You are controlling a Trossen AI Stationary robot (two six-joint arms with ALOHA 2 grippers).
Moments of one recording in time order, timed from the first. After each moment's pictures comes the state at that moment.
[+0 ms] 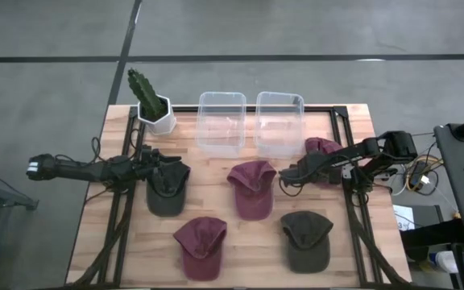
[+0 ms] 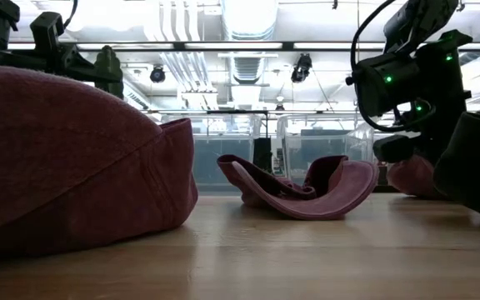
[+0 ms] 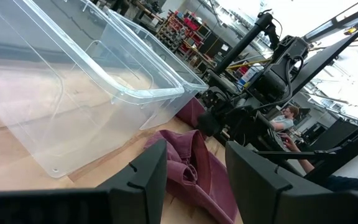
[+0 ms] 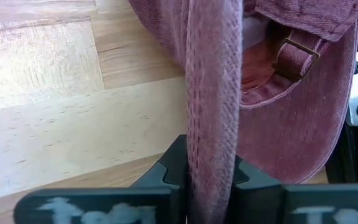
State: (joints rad) left arm -0.07 0.28 0.01 0.20 -0.39 -0.69; right arm 0.03 1.56 0.76 -1.08 0.29 1.83
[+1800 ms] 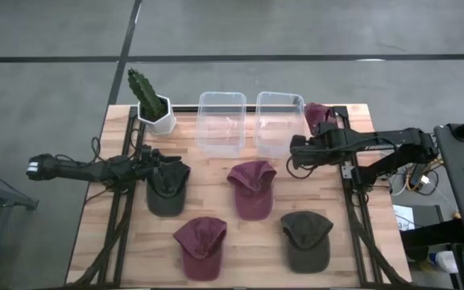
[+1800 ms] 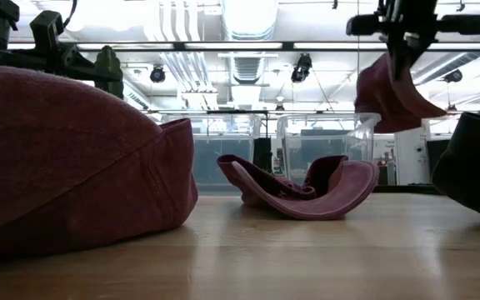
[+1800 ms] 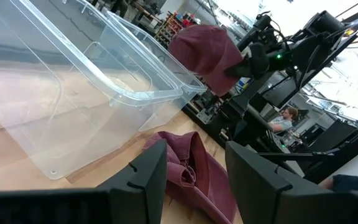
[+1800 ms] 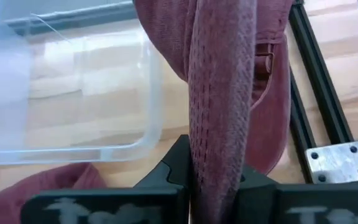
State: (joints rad) left arm -0.07 0.28 0.01 0.21 -0.39 -0.69; right arm 0.04 1.34 1.30 -1.57 0.61 1.81
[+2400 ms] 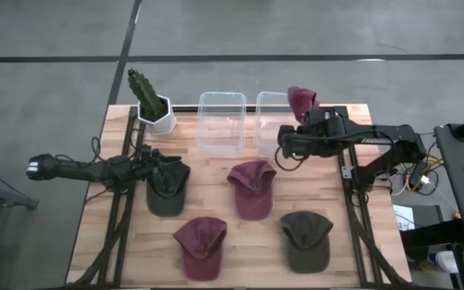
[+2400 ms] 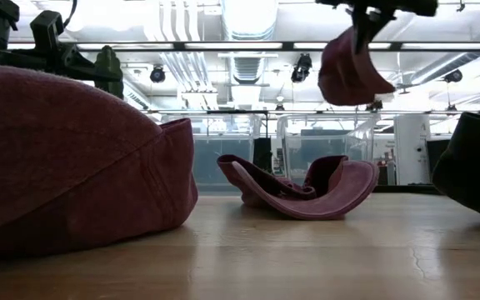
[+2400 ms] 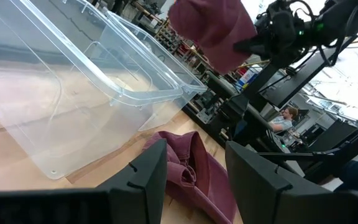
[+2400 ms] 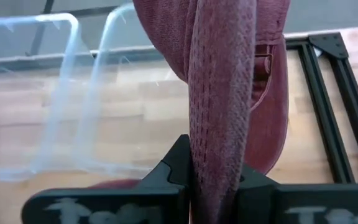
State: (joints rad) left arm -0.07 0.28 0.01 0.21 -0.39 -0.69; right arm 0.01 1.48 1.60 -1.56 0.72 1.61
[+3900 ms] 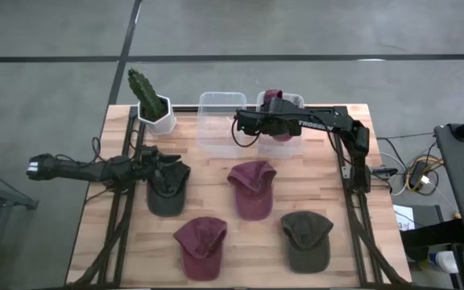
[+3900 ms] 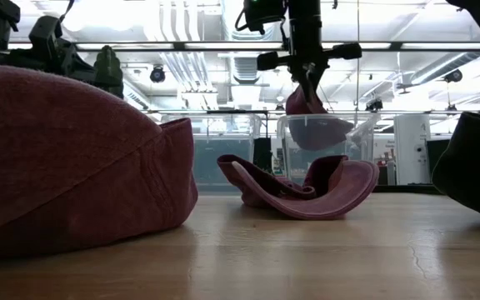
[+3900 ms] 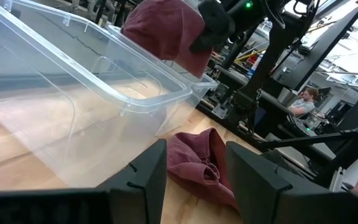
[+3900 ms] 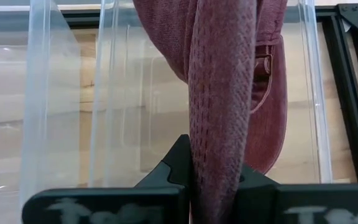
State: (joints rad) left arm -0.07 0.28 0.01 0.19 -0.41 -0.52; right arm -0.23 1.97 1.97 -1.57 0.52 1.44
